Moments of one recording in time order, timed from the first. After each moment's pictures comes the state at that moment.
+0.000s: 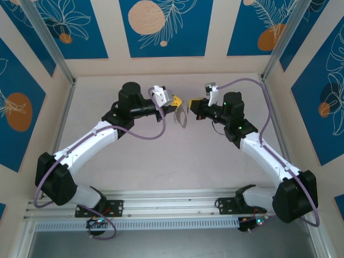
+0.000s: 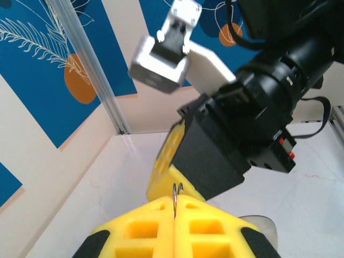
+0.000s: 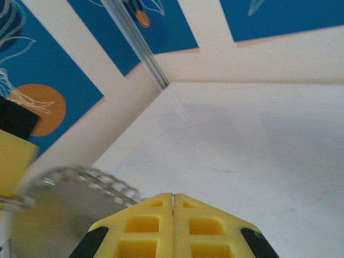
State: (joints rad) left arm -0.62 1.43 1.21 0.08 0.65 0.37; right arm 0.37 1.20 0.89 0.09 -0.47 0.40
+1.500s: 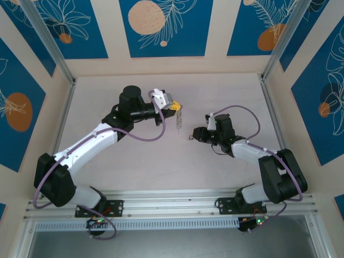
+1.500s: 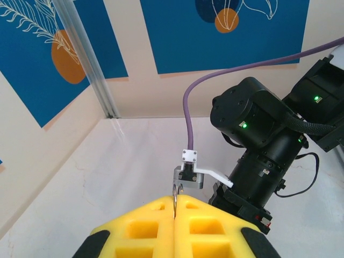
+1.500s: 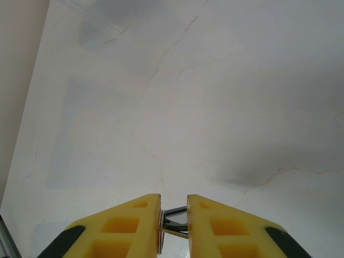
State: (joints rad) left arm -0.62 1.41 1.16 0.05 0.65 0.34; right arm 0.33 1.39 0.57 0.14 -0.44 0.58
